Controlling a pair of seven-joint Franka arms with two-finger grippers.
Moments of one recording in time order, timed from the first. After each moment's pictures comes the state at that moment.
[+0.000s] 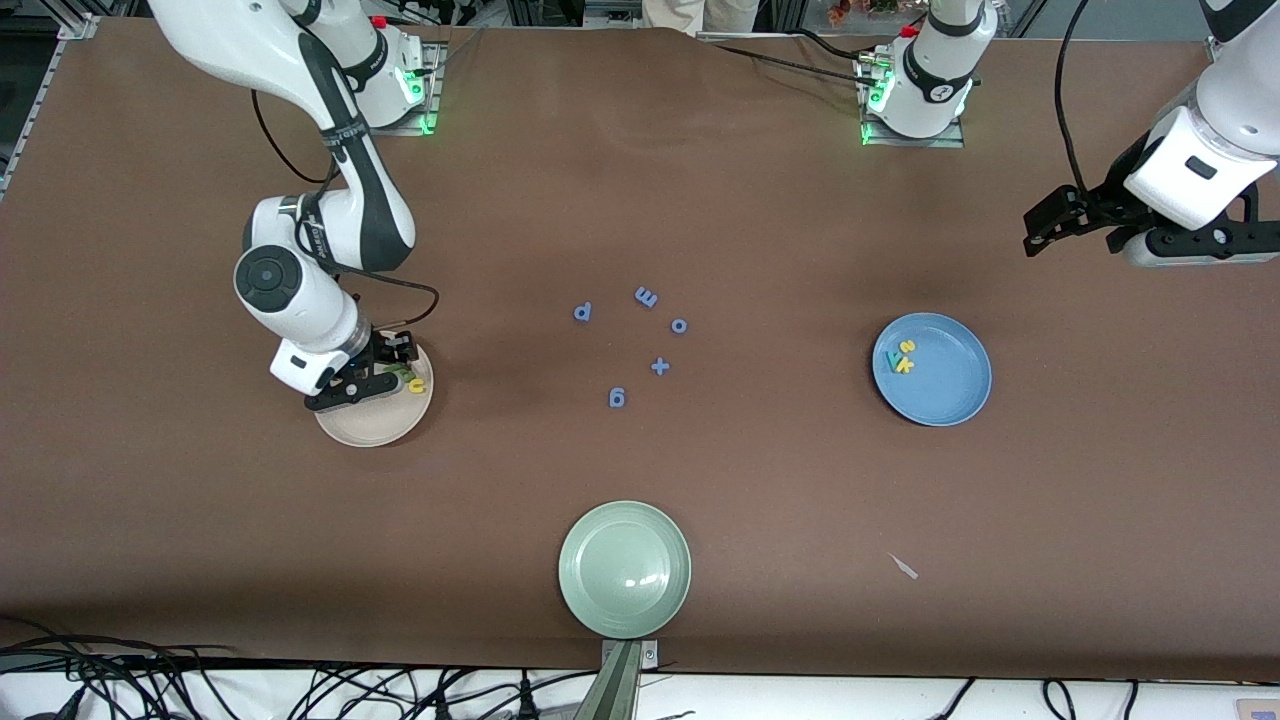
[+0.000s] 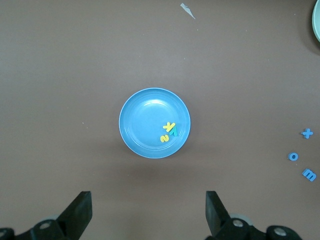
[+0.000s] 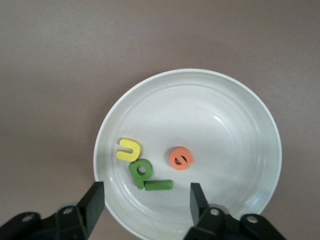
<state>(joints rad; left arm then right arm) 0.10 -0.08 -0.17 -1.77 -0.03 1.67 -0.15 0.51 0.40 -0.29 -2.02 0.10 2.38 -0.14</state>
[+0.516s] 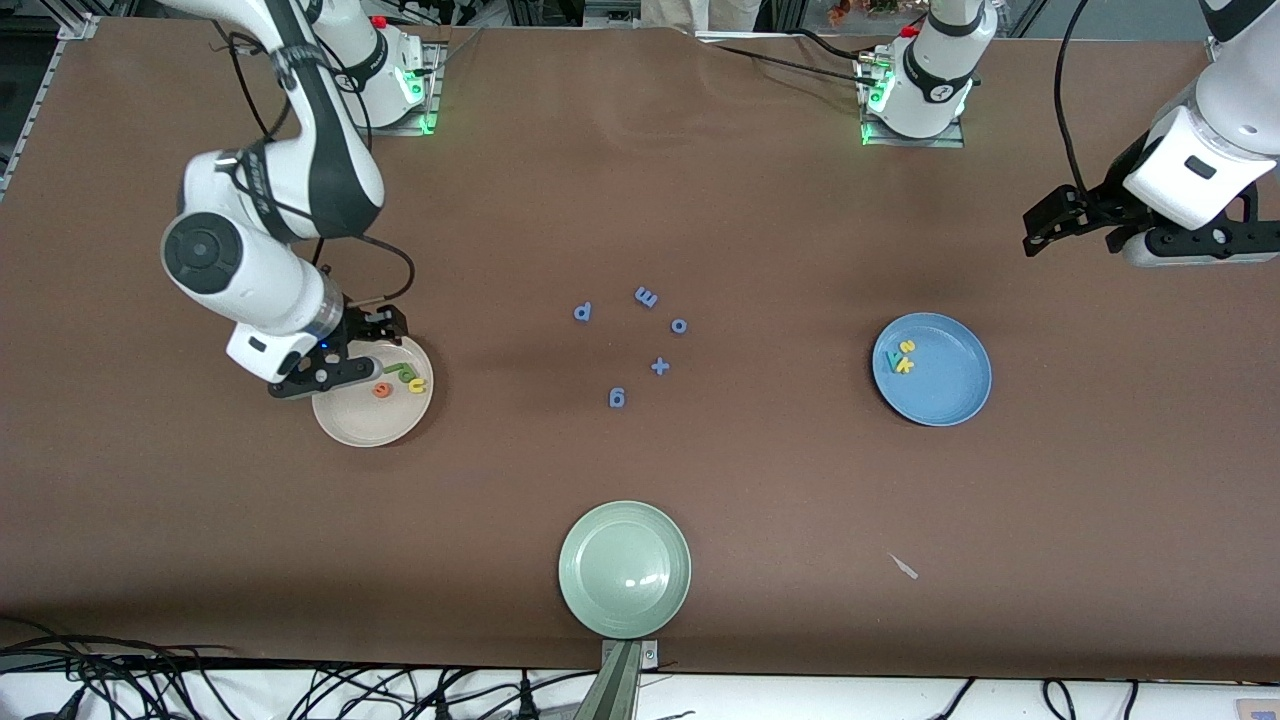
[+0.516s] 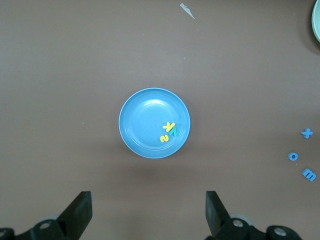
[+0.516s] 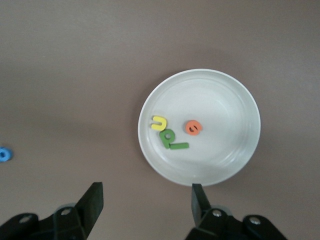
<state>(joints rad) 0.10 -0.08 -0.17 -1.77 -0.03 1.67 -0.15 0.51 0.26 -0.29 -1.82 0.10 1.97 -0.06</state>
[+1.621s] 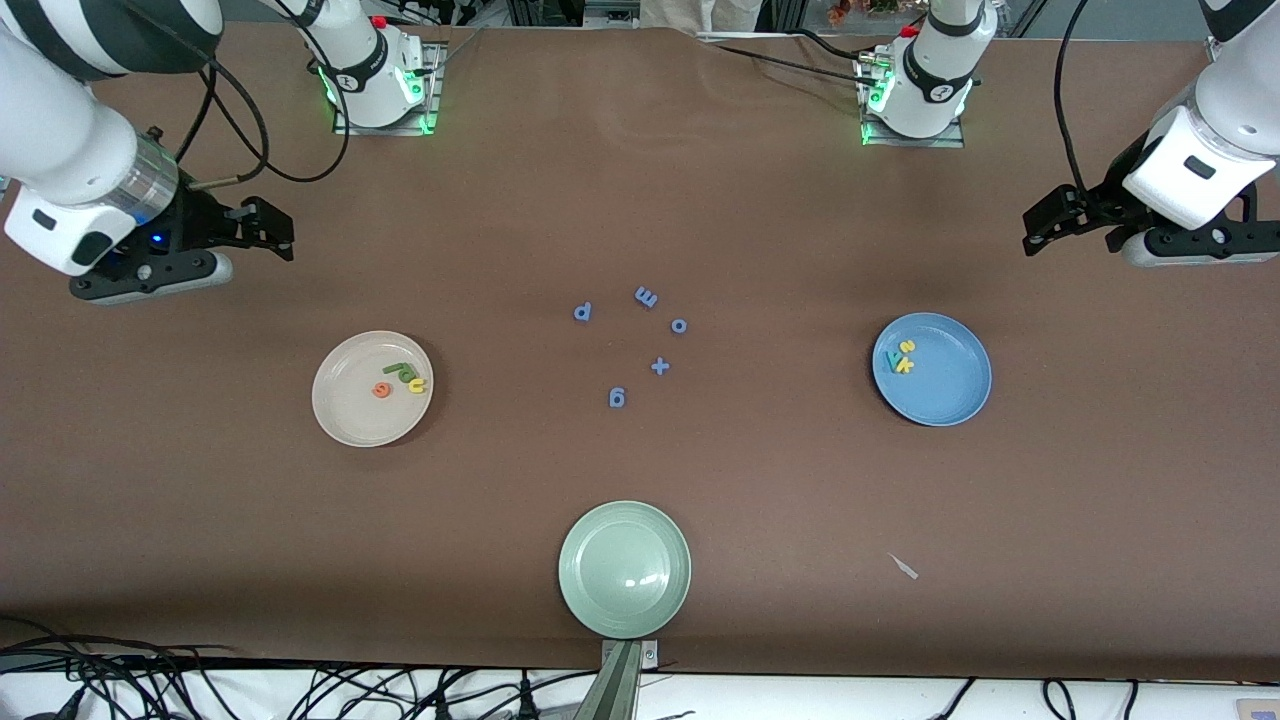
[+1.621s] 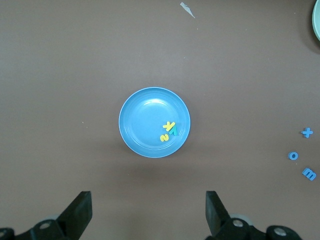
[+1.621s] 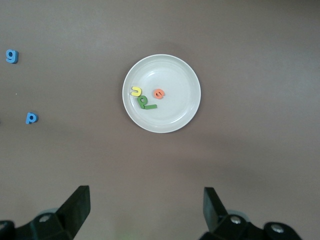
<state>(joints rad) 0.09 -0.08 -0.17 -1.77 -0.03 1.67 -0.15 0.29 0.02 -0.13 -1.70 -0.01 1.64 -0.07</state>
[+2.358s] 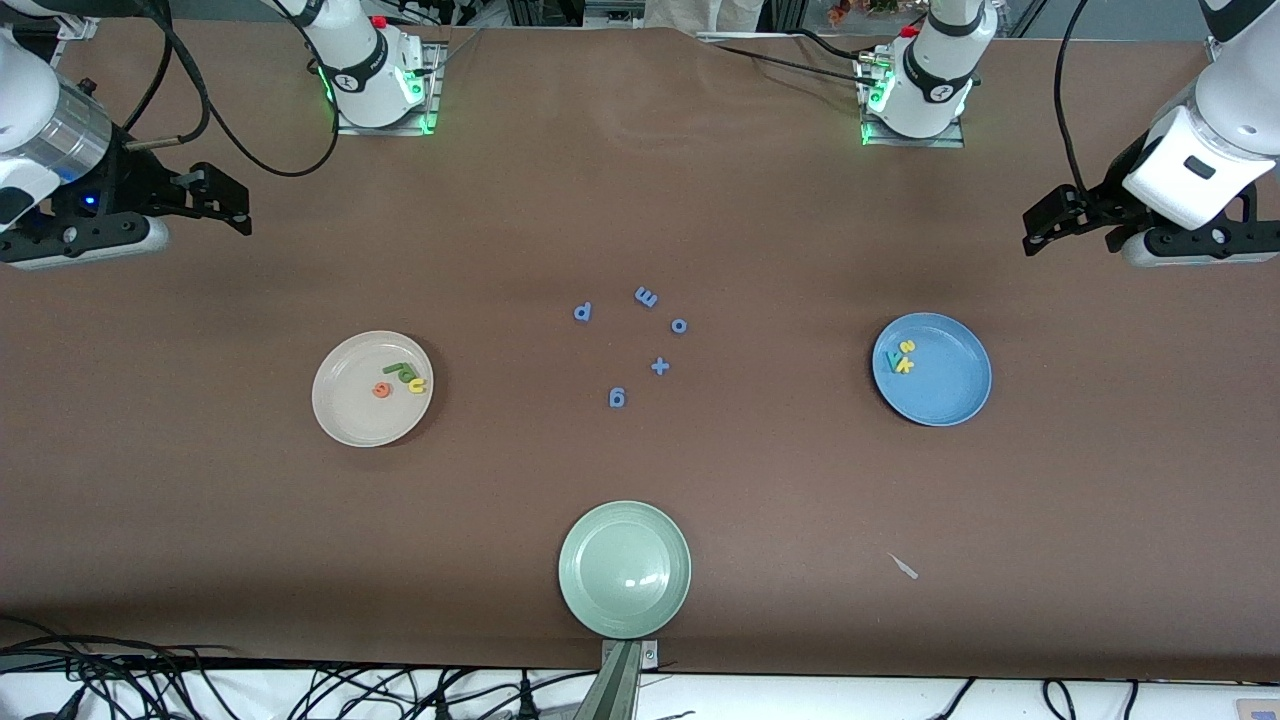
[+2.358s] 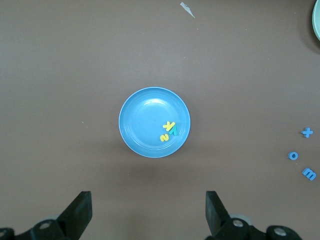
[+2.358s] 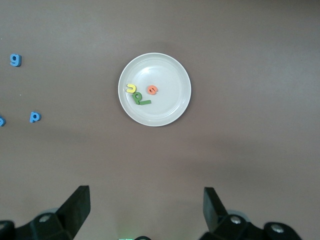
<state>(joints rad) 0.09 -0.08 -0.17 -1.77 -0.03 1.67 -0.15 0.25 -0.01 -0.13 -1.65 -0.01 1.58 -0.07</state>
